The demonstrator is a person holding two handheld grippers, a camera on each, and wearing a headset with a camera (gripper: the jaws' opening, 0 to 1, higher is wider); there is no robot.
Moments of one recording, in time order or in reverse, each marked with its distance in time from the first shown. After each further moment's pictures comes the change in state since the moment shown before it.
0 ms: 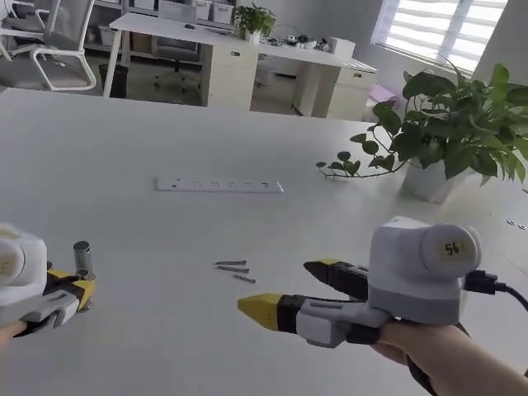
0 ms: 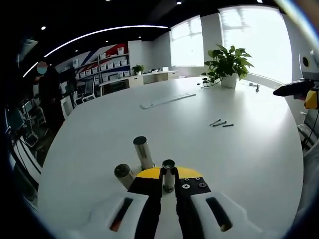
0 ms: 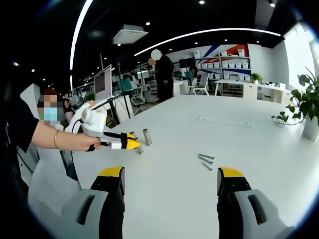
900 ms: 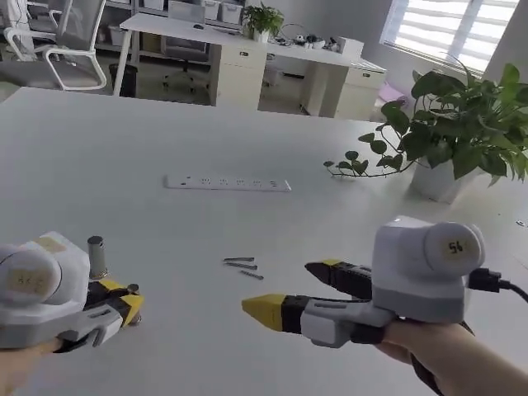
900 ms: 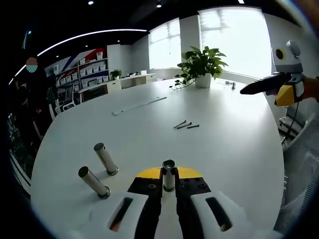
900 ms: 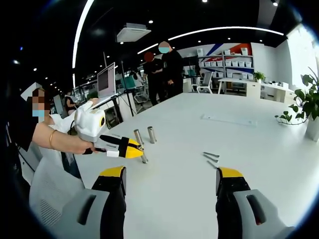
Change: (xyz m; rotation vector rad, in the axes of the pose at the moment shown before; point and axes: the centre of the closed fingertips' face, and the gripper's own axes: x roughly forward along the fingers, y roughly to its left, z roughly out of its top) left arm -0.008 -0.066 0.002 0.079 -0.020 -0.163; right arm 0.001 0.010 -0.006 -0.006 0.016 0.028
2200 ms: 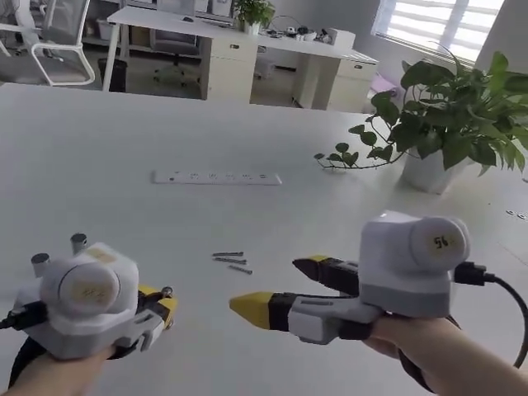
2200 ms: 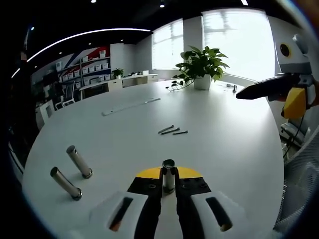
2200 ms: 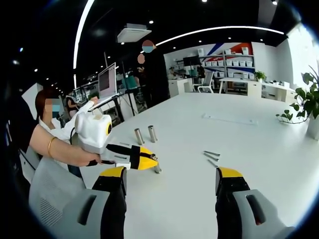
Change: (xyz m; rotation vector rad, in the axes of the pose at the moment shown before) left arm 0.034 -0.036 0.008 -0.048 -0.012 0.019; right arm -0.001 0.000 -0.004 0.001 0.000 0.016
